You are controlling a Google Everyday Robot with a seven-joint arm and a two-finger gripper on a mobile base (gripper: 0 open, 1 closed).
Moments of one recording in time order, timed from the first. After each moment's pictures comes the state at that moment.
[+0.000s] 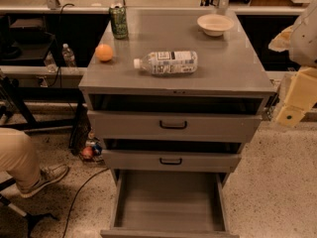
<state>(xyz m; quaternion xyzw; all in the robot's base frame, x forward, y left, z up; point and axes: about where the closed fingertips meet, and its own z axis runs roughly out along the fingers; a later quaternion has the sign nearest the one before) 0.438 -0.215 0.981 -0.60 0.78 -0.04 0.17</state>
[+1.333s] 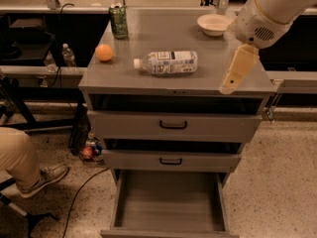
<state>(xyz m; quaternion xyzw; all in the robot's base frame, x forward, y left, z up) 0.562 -0.166 0.956 -0.61 0.76 -0.01 0.23</state>
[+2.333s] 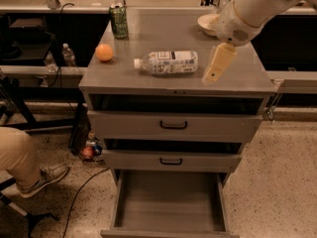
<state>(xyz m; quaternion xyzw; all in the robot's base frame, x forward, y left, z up) 0.626 -0.143 0.933 -0.63 0.73 0.00 0.27</state>
